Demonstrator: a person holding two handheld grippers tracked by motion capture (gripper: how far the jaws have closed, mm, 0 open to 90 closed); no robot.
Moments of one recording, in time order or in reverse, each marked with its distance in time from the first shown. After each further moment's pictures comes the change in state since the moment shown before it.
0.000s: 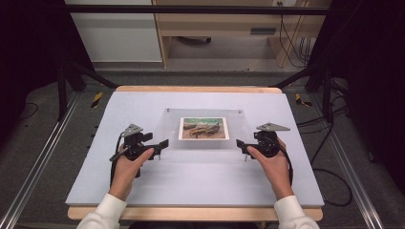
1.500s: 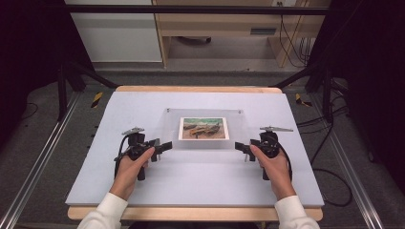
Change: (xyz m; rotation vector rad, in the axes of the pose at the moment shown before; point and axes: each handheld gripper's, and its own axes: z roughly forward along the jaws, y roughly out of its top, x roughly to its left) left arm 0.013 -0.010 0.019 0.058 -0.145 -0.183; right arm -0.014 -0.012 0.008 0.050 0.162 0.243
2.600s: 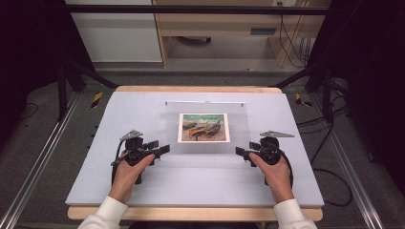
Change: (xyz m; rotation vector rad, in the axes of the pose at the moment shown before) left arm -0.014 -0.008 -0.019 -0.015 0.049 0.097; right arm 0.013 -0.014 -0.014 -0.027 -0.015 -0.098
